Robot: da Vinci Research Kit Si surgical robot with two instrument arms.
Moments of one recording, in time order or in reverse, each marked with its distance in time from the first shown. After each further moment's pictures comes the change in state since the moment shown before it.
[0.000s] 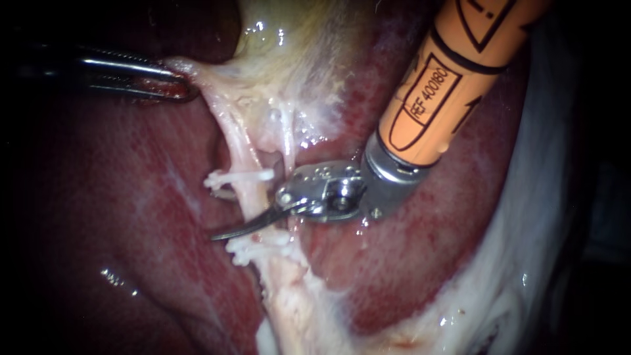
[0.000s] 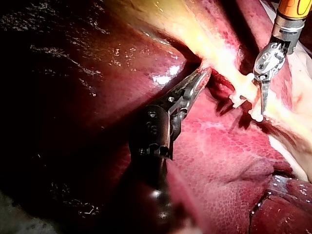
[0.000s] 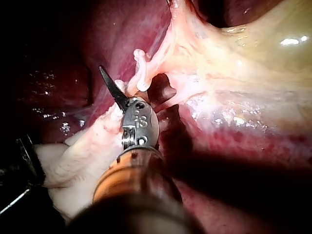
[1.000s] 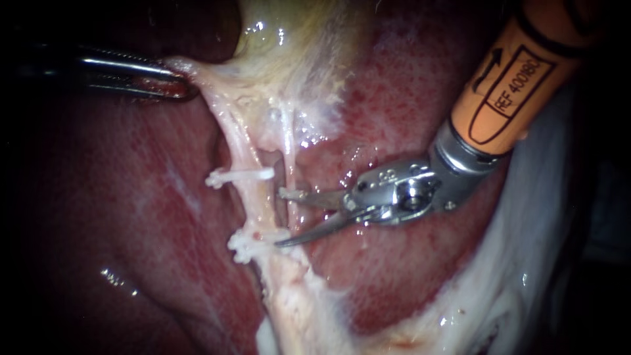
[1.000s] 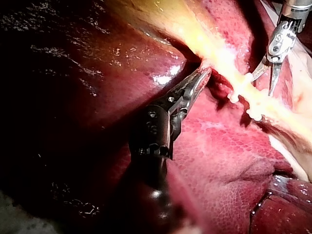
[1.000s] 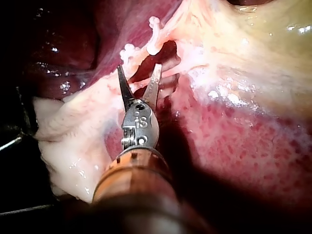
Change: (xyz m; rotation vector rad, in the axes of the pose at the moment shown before) right arm -0.003 -0.001 -0.006 -0.185 -0.135 -0.104; left arm 0.000 0.000 0.000 -0.001 0.000 0.000
